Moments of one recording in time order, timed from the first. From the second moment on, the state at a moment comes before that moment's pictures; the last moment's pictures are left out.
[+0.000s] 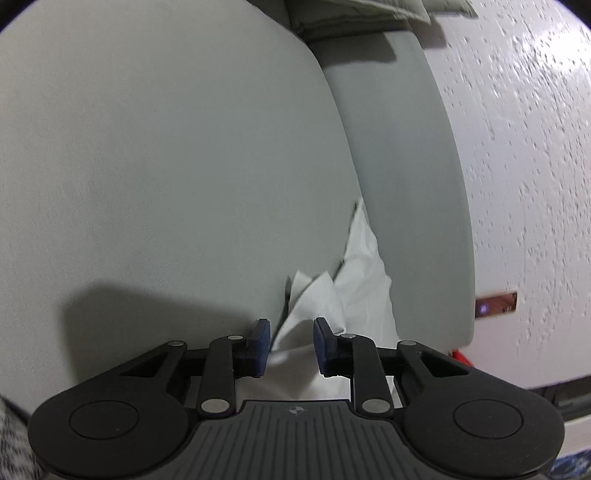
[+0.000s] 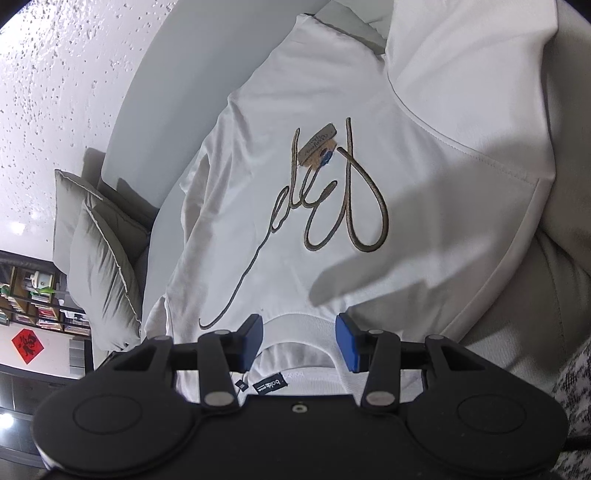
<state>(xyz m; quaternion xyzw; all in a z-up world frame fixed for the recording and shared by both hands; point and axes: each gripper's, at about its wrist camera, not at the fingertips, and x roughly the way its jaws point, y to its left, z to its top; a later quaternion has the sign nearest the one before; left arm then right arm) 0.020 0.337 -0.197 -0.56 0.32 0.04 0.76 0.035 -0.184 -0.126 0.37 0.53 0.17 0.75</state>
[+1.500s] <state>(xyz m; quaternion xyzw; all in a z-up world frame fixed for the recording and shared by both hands) 0.076 0.279 -0.164 -0.28 0.41 0.00 0.87 0.037 -0.189 -0.134 0.40 0.53 0.17 0.73</state>
